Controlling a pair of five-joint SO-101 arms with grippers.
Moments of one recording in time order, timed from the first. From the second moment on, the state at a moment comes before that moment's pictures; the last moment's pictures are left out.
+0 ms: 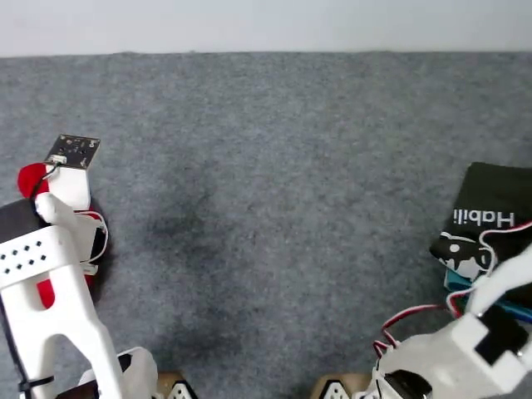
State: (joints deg) left arm -26.3 -28.0 24.0 99.3 -19.5; right arm 45.5 6.2 -20.6 86.2 42.2
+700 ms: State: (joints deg) left arm -26.3 -28.0 24.0 99.3 -19.5; right arm 36.2 11.7 -4.6 94.6 41.8
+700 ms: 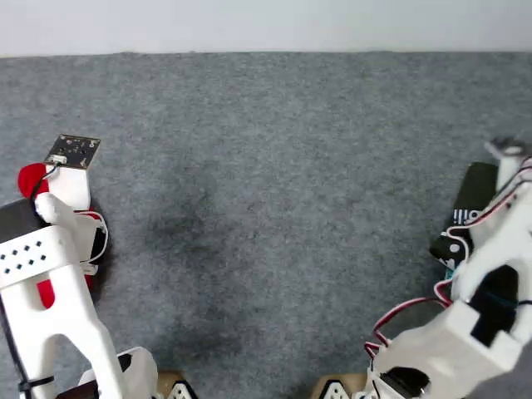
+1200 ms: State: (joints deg) left arm -26.3 -28.0 24.0 99.3 -19.5; right arm 35.7 13.9 -10.5 98.9 44.1
